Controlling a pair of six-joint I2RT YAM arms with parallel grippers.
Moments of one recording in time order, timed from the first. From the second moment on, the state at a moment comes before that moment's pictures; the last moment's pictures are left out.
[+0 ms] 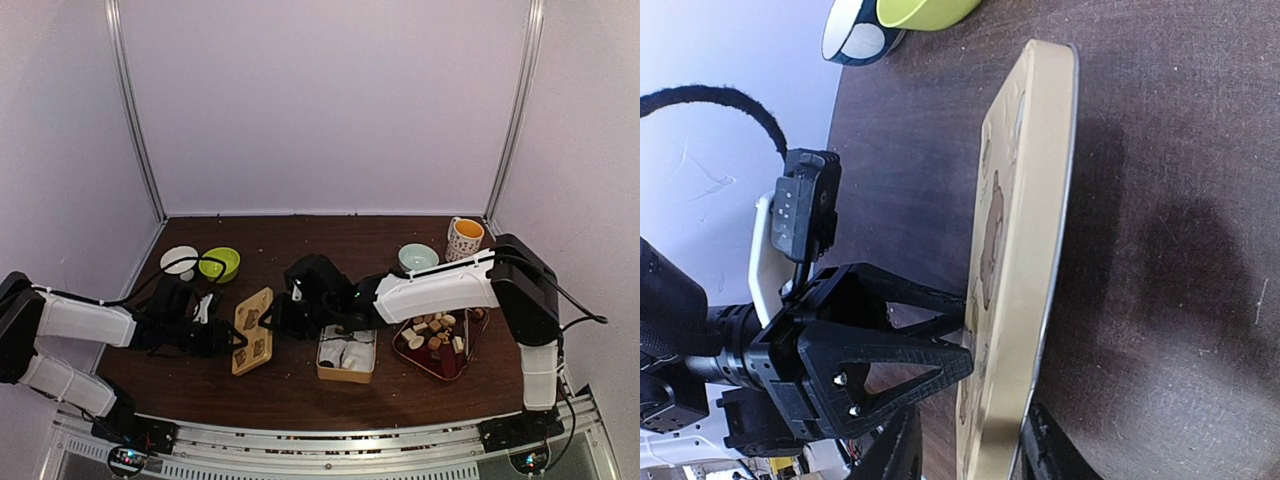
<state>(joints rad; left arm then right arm) -0.52 1.32 0.39 0.10 0.43 -0.65 1.10 2.06 1.42 0.03 -0.15 1.10</state>
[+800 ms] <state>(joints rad) -0.51 1.30 0.31 0.20 0.52 -0.68 1.11 2.02 1.39 0.00 -0.15 1.05</state>
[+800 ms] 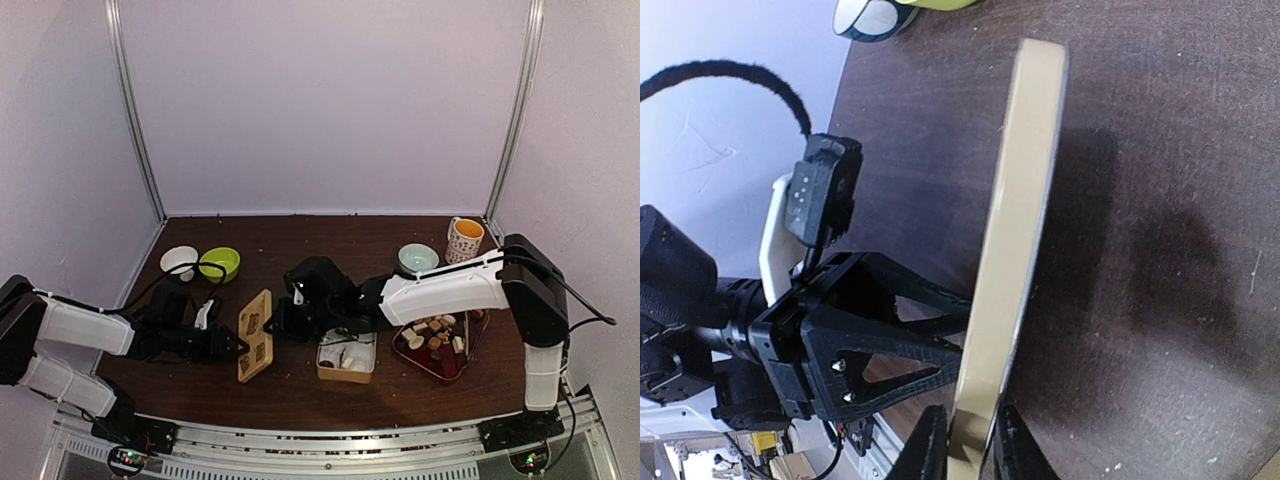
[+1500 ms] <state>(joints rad) -0.59 1.47 0.33 0.58 0.65 -0.77 1.14 1.90 1.23 0.02 -0.17 1.02</state>
